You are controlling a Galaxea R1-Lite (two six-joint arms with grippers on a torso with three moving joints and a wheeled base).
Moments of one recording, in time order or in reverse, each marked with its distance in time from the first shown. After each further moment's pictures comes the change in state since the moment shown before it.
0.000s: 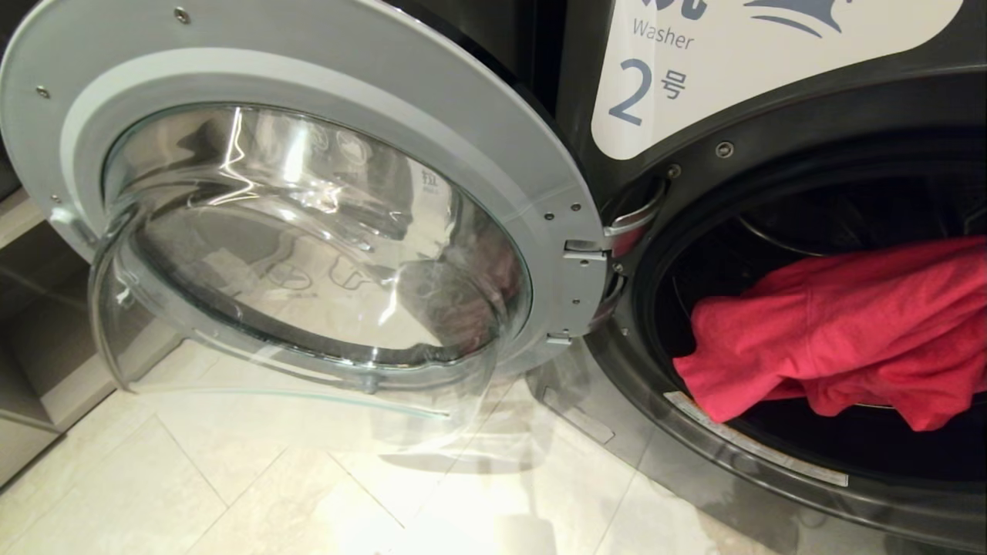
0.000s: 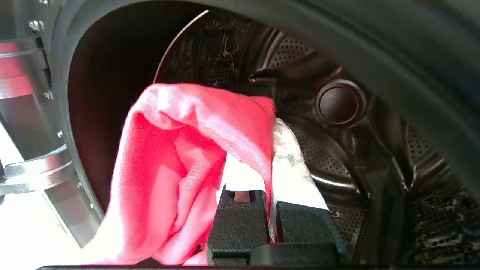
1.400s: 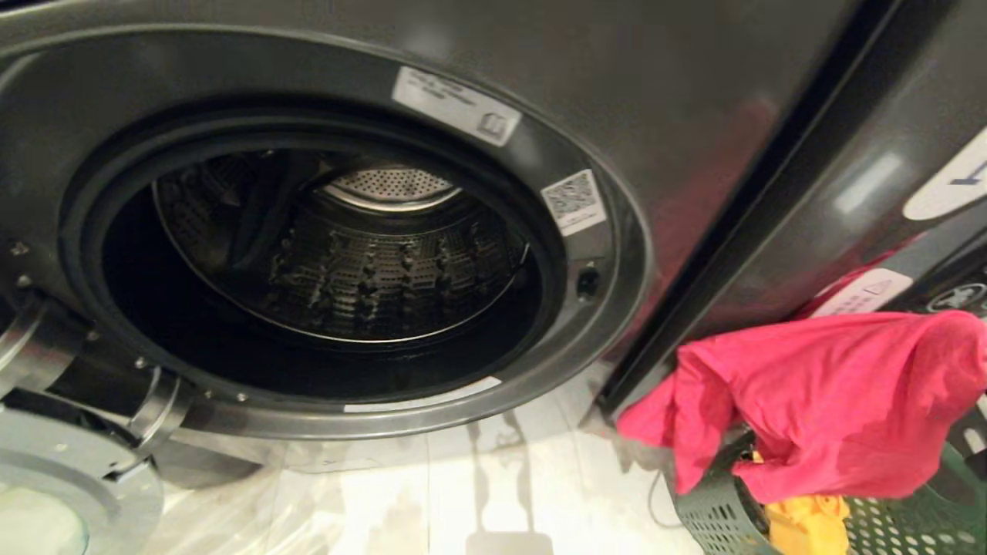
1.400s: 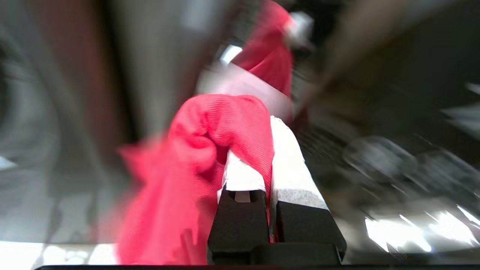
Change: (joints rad) left arm 0.000 0.000 0.000 0.001 0.000 0.000; right arm 0.003 0.041 0.122 -0.015 0.088 -0.015
